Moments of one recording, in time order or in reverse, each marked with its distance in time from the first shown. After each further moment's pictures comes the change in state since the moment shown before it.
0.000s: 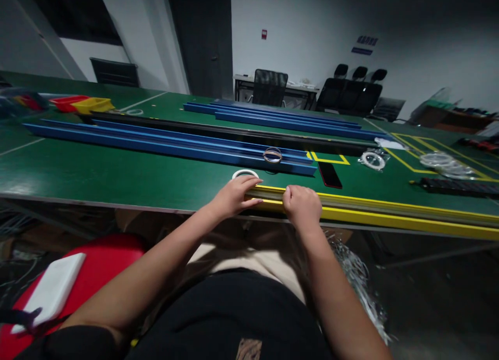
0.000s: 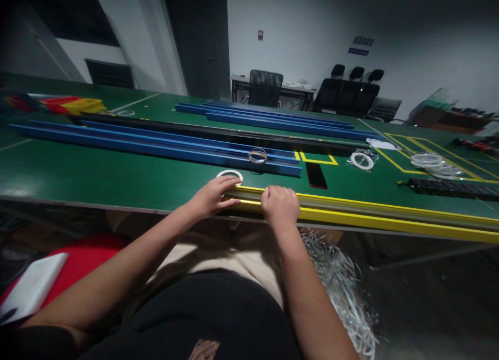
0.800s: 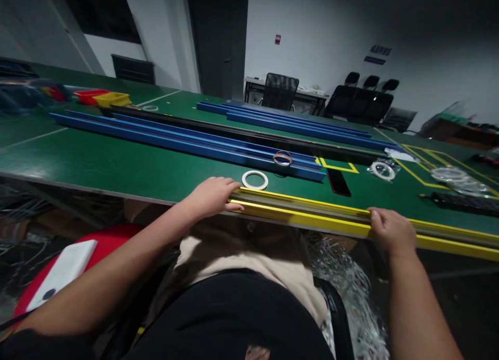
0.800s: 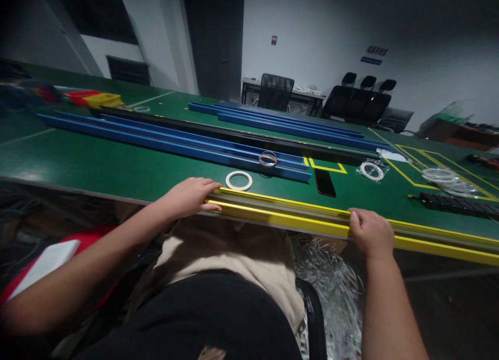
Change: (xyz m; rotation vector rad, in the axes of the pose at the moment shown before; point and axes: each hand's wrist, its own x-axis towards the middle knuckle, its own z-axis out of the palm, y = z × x) left_hand -0.046 -0.012 -0.061 0.492 -0.216 -0.104; right_hand -0.045 0.226 -0.024 -0.107 -0.106 0.117
